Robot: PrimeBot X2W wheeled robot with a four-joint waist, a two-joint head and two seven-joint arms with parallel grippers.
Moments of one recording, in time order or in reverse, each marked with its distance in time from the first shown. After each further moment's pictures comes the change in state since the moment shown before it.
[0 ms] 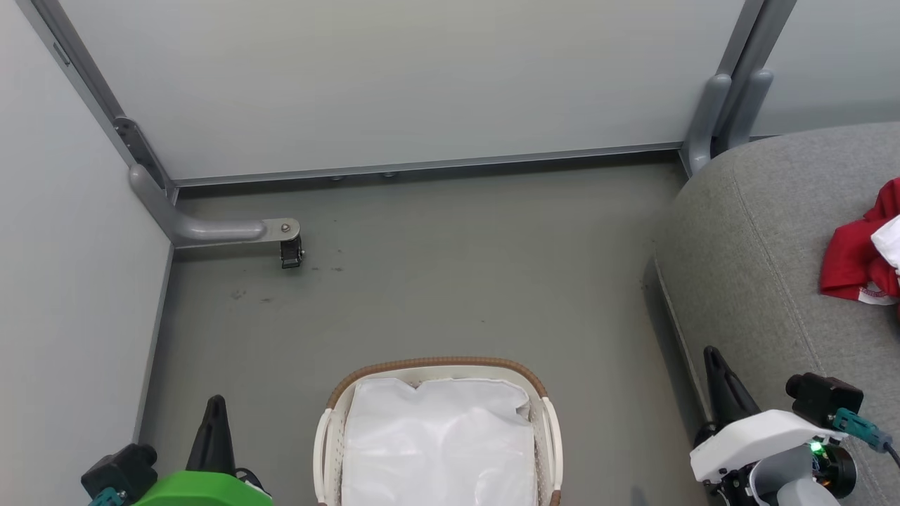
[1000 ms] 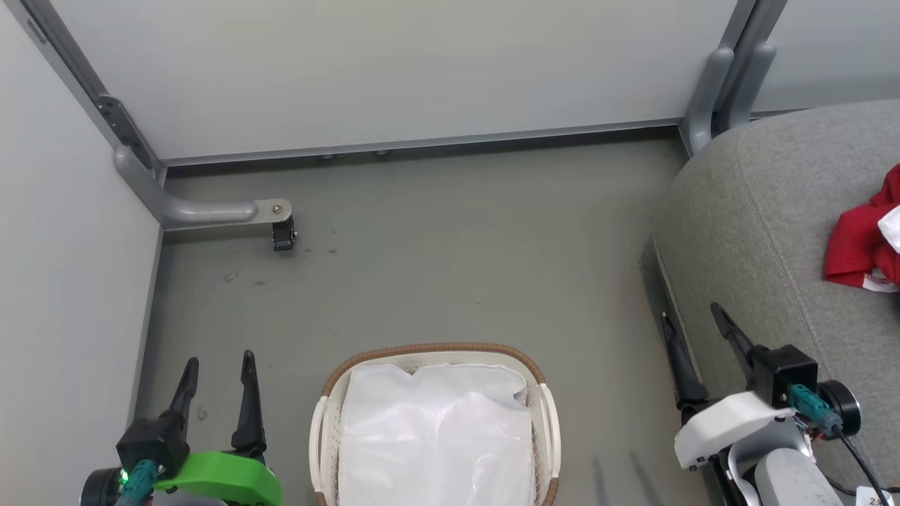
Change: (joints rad) left arm -0.045 0.009 -0.005 -0.042 0.368 0.001 -0.095; right arm -0.063 -0.011 0.031 -0.031 -0.377 0.000 -0.096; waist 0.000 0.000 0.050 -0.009
